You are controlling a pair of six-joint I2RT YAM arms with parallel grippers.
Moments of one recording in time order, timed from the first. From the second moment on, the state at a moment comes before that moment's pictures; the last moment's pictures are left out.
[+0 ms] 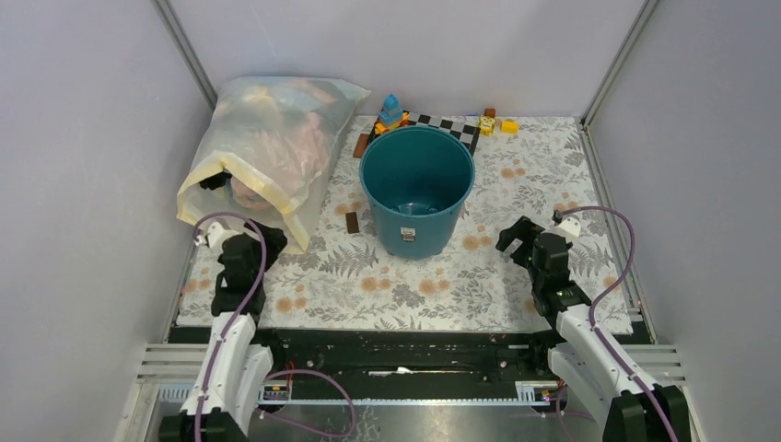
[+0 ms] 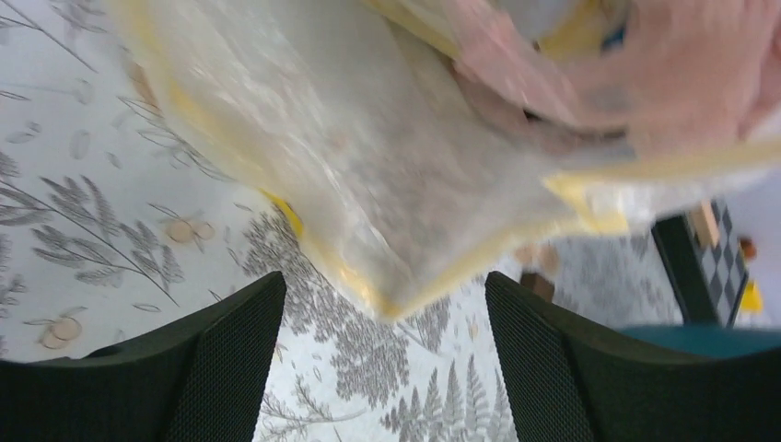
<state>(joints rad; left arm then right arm) 0.04 0.63 0.29 -0.13 -0.16 -0.77 0.19 0.76 0.25 0.04 0.24 0.60</state>
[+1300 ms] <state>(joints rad) 0.14 1.02 0.77 -0.01 0.08 -0.94 0.19 0.71 0.22 0.09 0.19 0.59</state>
